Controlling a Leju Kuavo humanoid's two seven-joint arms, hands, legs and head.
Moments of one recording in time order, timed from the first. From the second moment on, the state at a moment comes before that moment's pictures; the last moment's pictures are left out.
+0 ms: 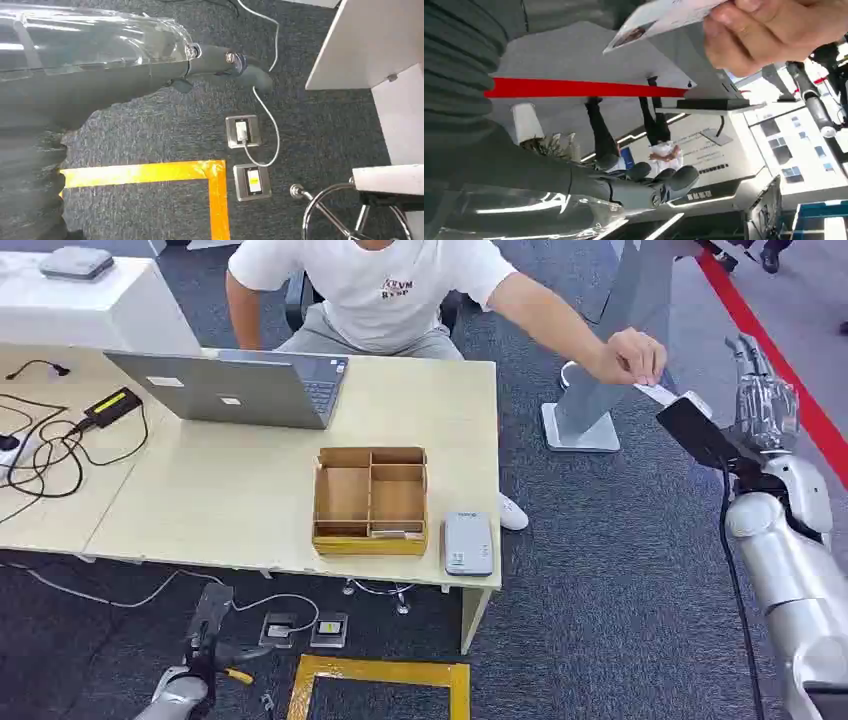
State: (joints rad) left arm -0.25 0.24 -0.33 -0.51 0.15 0.31 -0.13; right arm -0.89 -0.40 0.34 -0.70 0.81 -0.30 -0.22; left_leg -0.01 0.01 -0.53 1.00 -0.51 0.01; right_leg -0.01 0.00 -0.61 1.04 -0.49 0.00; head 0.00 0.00
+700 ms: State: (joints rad) left arm -0.24 0.24 -0.35 -0.49 0.18 0.32 -0.12; right arm -0.91 -0.40 0.37 -0.63 0.78 -0.28 -0.24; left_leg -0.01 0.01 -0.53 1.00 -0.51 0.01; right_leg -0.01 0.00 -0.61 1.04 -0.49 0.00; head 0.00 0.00
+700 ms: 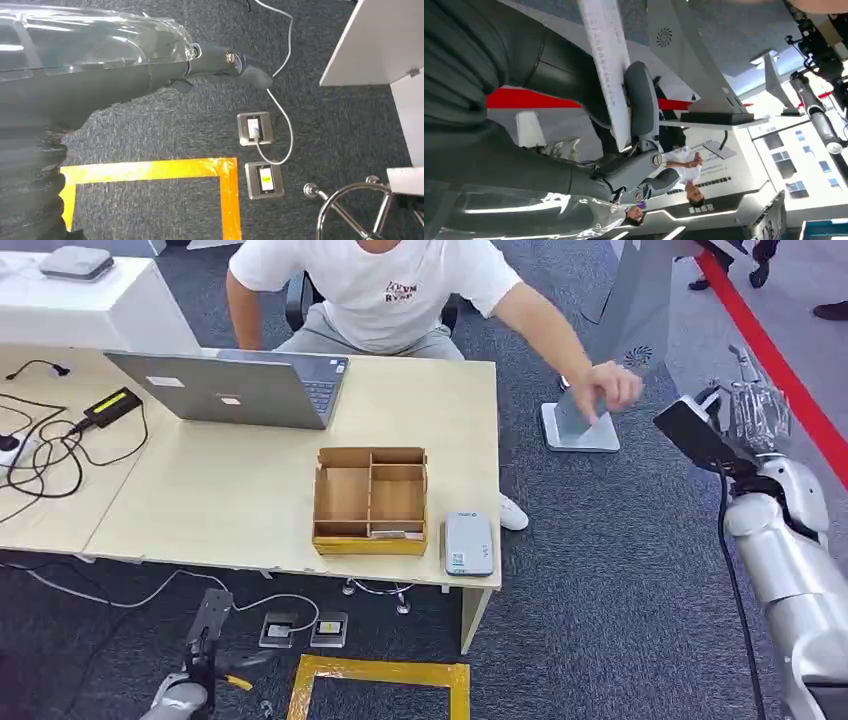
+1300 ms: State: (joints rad) left arm -0.25 0.24 -0.38 -0.47 0.22 0.32 -0.13; right arm -0.87 -0.40 0.38 -0.72 0.75 -0.17 -0.21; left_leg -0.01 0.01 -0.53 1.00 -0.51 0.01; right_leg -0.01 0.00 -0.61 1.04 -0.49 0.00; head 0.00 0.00
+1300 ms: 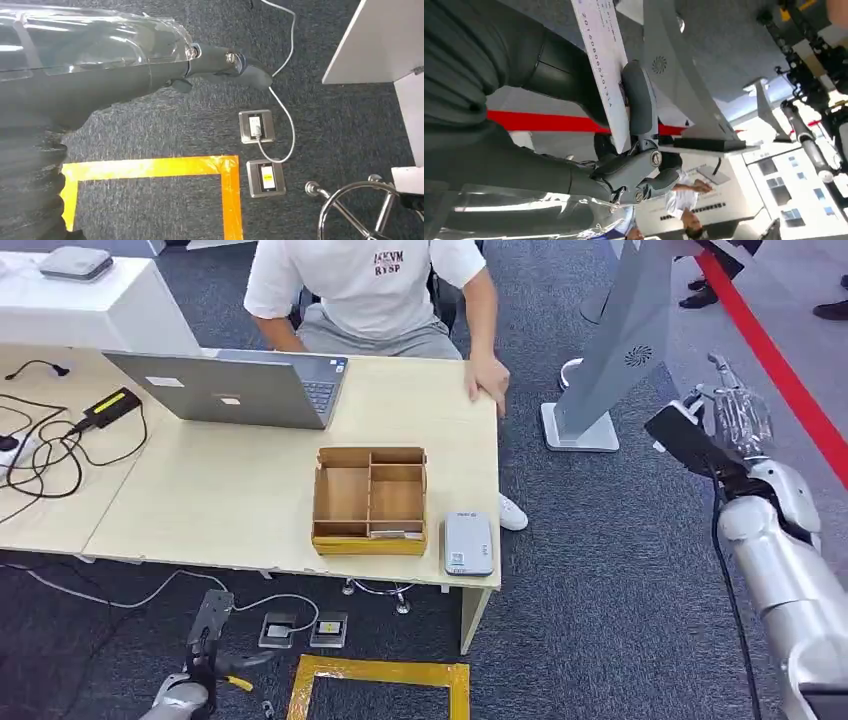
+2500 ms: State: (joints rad) left arm -0.23 0.25 -0.40 -0.44 0.29 0.32 -0.13; right arm -0.49 -0.31 0.53 -1.27 0.79 0.01 -0.03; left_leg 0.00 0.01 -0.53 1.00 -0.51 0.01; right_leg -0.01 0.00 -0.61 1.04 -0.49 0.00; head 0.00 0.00
